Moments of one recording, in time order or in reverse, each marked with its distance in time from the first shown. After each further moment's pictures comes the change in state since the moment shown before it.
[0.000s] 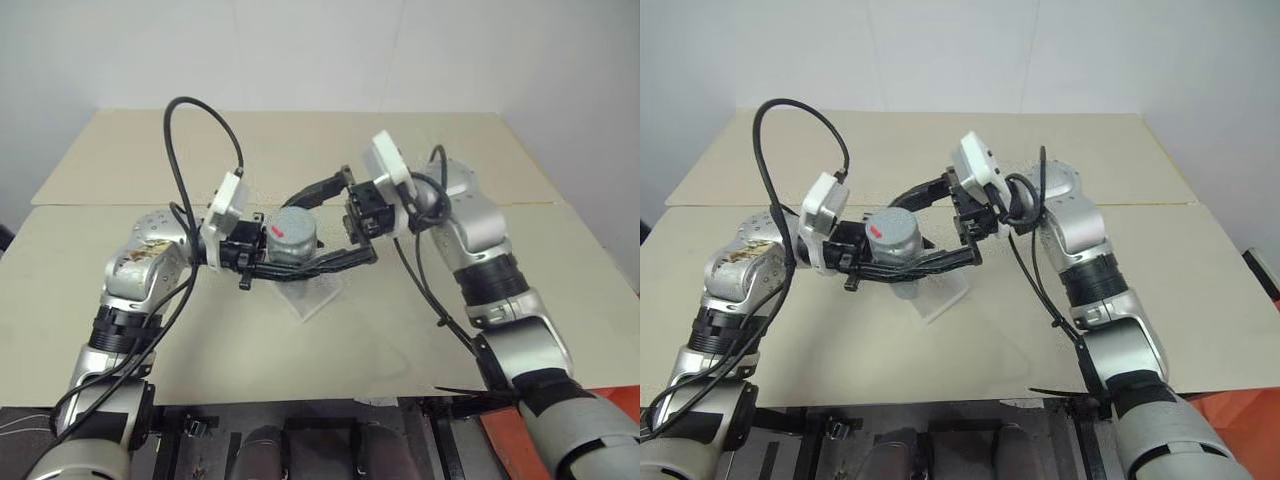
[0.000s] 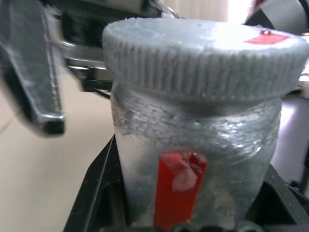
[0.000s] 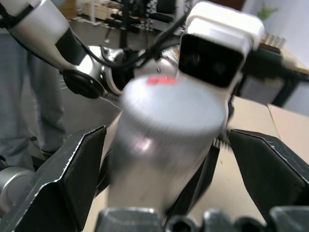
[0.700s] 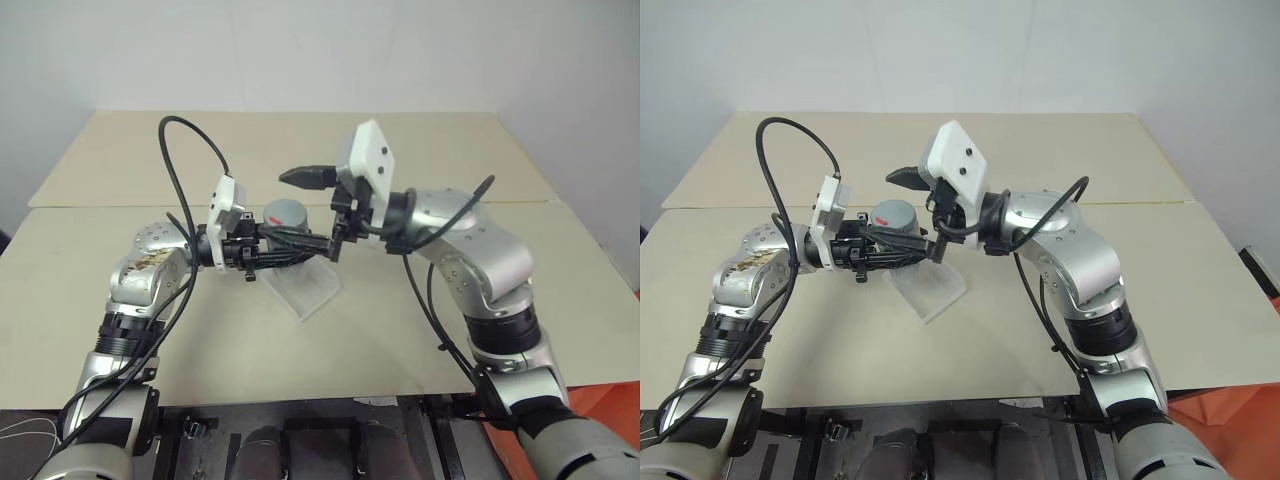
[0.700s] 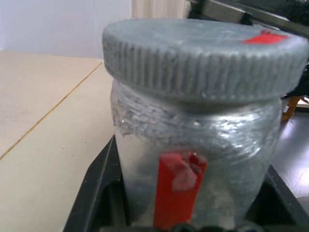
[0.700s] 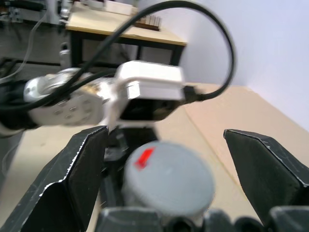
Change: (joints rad) left arm 0.029 -0.033 0.014 0.080 0.062 -0.045 0.124; right arm 0.108 0.092 0.024 -0.477 -0.055 0.433 -0.704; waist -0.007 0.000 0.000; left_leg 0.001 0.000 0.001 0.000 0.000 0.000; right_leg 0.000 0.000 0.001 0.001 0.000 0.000
